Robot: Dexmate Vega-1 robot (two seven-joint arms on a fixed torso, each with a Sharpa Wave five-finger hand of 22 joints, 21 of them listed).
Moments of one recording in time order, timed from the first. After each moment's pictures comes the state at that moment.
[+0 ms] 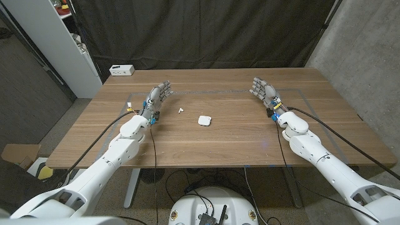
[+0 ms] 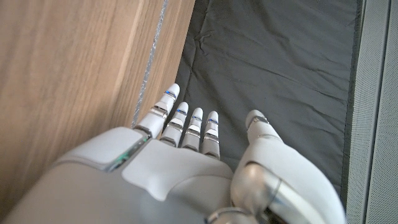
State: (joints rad) left arm 0.87 0.53 0.36 -1.32 -0.63 -0.31 -0.01; left_hand 0.27 0.11 0.67 -0.10 0.17 0.19 0.04 0.19 0.18 0.19 0.02 0.21 0.26 0.16 0.01 0.18 0.17 0.22 0.04 0.39 0.17; right arm -0.83 -0.51 -0.38 -1.31 0.65 0.29 0.06; right_hand 0.37 0.16 0.42 -0.10 0.17 0.27 -0.08 0.20 0.20 0.24 -0.05 0.19 0.32 0.22 -0.04 0.19 0.23 0.38 -0.04 0.22 0.17
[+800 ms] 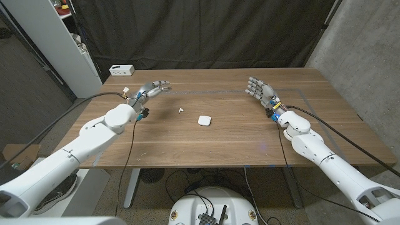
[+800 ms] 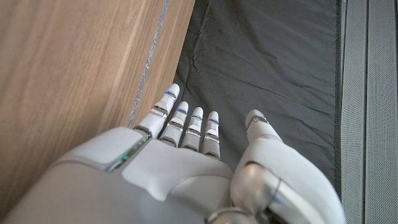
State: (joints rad) left arm 0.93 0.92 0.38 -1.82 -0.24 0.17 0.17; left_hand 0.64 -0.01 0.60 -0.18 0.20 0.42 -0.07 0.26 0.20 0.10 -0.01 0.22 0.26 0.02 0.01 0.18 0.17 0.11 0.05 0.23 0.17; right arm -0.86 -0.56 -0.38 -1.38 0.68 0.26 0.12; right_hand 0.37 0.16 0.42 -0.10 0.17 0.28 -0.09 0.20 0.20 0.27 -0.03 0.20 0.29 0.23 -0.04 0.19 0.20 0.38 -0.04 0.21 0.17
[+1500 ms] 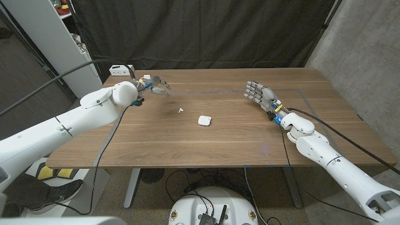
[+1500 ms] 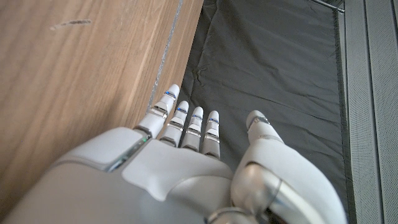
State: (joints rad) left arm 0.60 1.07 0.66 -2.01 0.31 0.56 -0.24; left_hand 0.73 -0.02 0.54 -0.16 0.21 0.50 -0.14 0.28 0.21 0.08 -0.03 0.22 0.25 -0.03 0.00 0.18 0.17 0.10 0.04 0.20 0.17; right arm -0.90 -0.61 -0.37 -1.44 0.73 0.20 0.17; right_hand 0.36 0.16 0.41 -0.10 0.17 0.29 -0.09 0.20 0.20 0.28 -0.02 0.20 0.28 0.25 -0.04 0.20 0.20 0.38 -0.04 0.20 0.17
